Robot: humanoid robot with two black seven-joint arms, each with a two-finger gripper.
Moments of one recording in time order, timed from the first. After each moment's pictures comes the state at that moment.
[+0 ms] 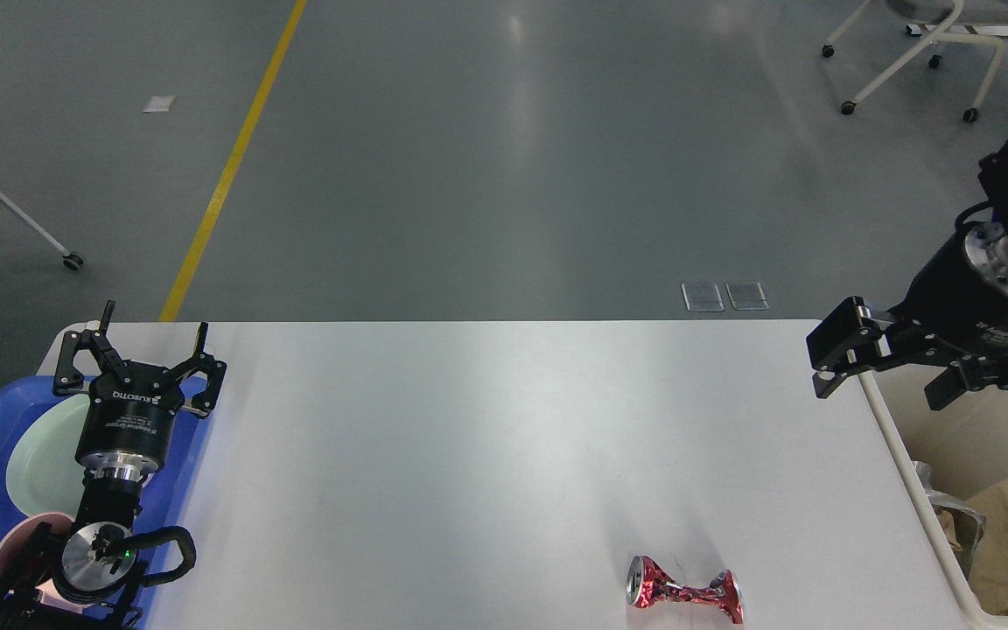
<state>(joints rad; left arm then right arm) -0.20 0.12 -1.52 -0.87 0.21 -0.55 -0.24 2.34 -0.55 -1.26 1.64 -0.10 0.71 -0.31</state>
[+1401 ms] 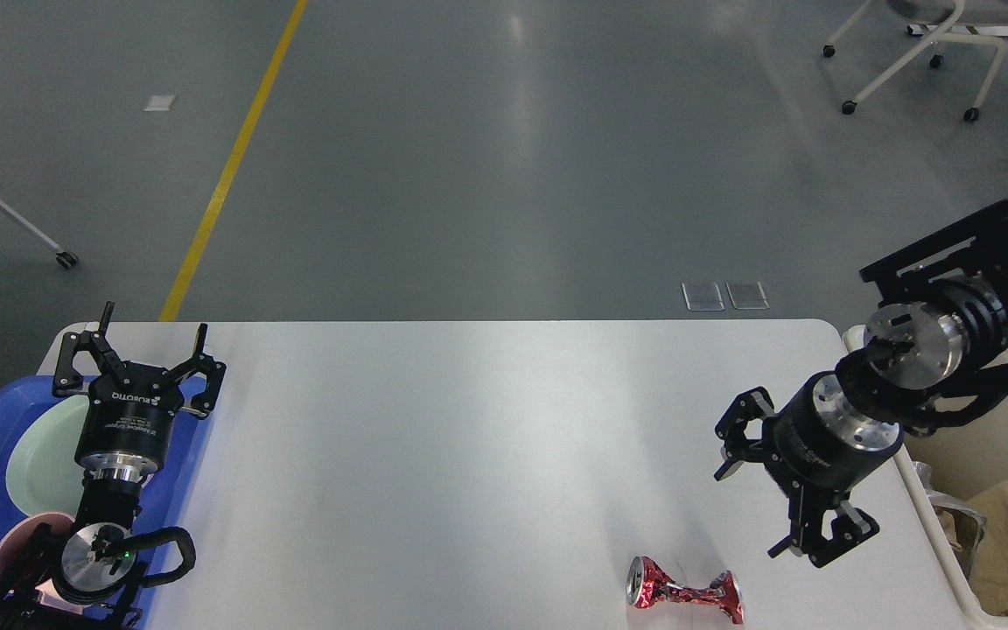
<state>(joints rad) -0.20 0.12 -1.52 -0.87 0.21 -0.55 -0.24 1.99 -0.29 -1.28 1.65 1.04 0.24 -0.43</state>
